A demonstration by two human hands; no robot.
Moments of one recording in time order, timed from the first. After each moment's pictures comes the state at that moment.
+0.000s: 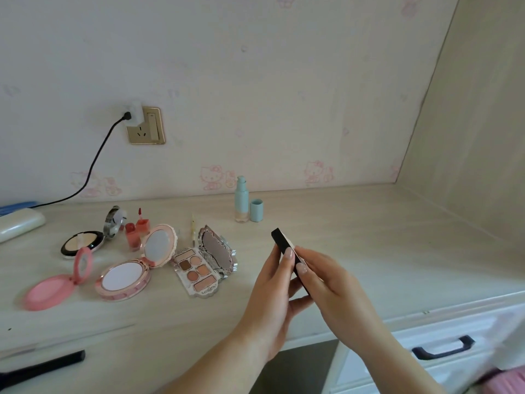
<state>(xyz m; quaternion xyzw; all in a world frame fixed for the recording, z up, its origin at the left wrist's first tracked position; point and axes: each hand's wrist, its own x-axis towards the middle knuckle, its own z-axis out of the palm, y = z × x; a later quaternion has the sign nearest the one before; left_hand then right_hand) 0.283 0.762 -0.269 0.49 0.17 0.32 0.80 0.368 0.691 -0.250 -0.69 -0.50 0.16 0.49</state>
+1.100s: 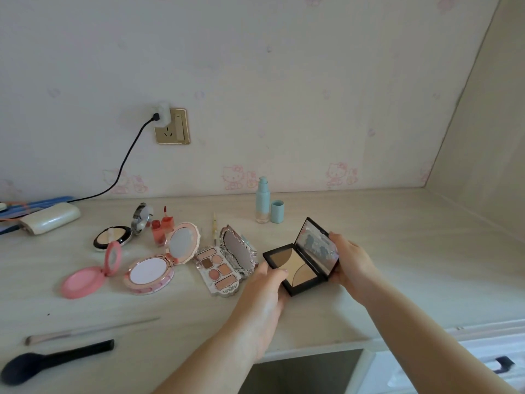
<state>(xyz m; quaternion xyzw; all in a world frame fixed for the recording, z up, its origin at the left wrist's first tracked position) 0.259 0.792 -0.275 0.42 0.35 0.33 0.77 0.428 0.770 -0.268 -0.68 -0.20 0.38 0.59</state>
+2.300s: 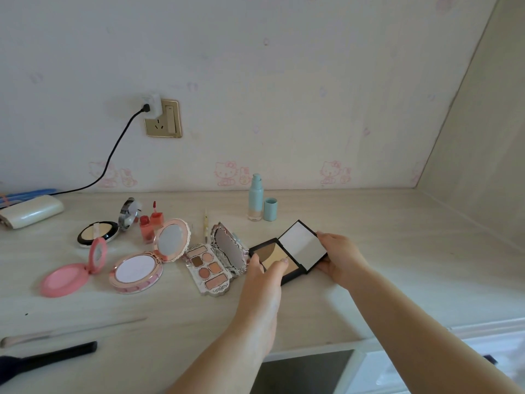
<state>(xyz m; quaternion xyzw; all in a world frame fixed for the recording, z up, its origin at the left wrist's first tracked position) 0.277 0.785 -0.268 0.44 0.37 0.38 0.73 0.447 0.797 -0.278 -0.65 -0.19 0.40 0.61</state>
